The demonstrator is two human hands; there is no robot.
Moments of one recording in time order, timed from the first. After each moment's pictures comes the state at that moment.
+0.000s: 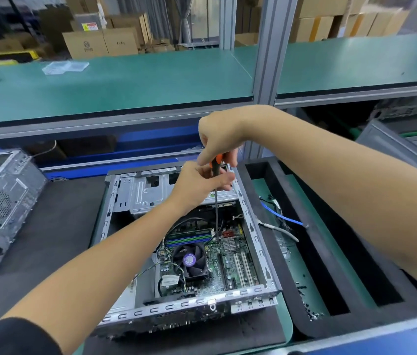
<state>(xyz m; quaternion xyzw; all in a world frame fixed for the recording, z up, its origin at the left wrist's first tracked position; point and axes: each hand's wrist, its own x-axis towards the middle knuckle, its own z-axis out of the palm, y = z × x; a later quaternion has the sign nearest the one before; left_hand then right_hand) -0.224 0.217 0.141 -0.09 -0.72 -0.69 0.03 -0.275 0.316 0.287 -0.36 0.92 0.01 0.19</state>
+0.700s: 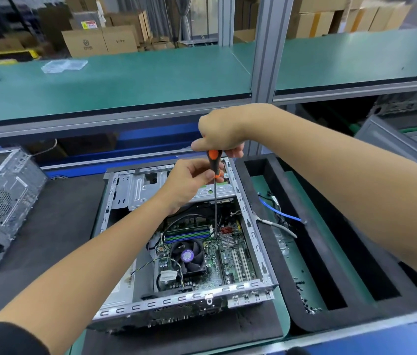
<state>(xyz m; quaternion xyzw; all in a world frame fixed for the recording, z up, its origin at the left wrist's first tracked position) -0.220 0.203 0.138 -0.11 -0.74 -0.66 0.02 -0.275 0.322 0.281 -0.35 0.92 0.03 0.15</state>
